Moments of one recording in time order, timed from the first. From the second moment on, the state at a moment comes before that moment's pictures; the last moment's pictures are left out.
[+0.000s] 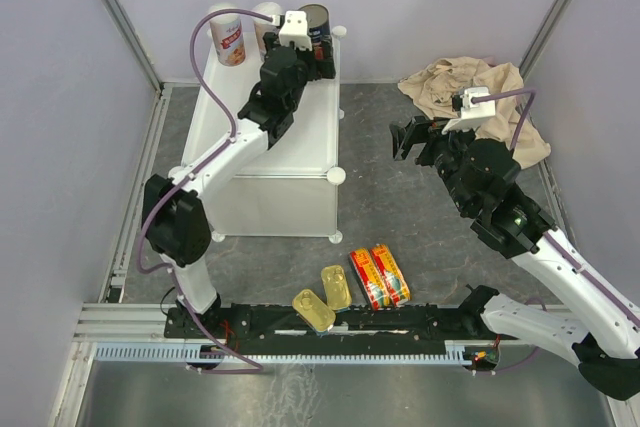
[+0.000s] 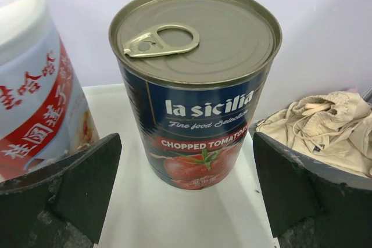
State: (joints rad) left arm -0.54 1.81 1.64 0.22 -0.32 -0.07; right arm 0.73 0.91 1.11 -0.20 0.47 0.20
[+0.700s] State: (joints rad) left arm -0.56 1.58 1.45 0.19 -0.36 -0.09; right arm 0.73 0.92 1.05 -0.35 0.44 0.28
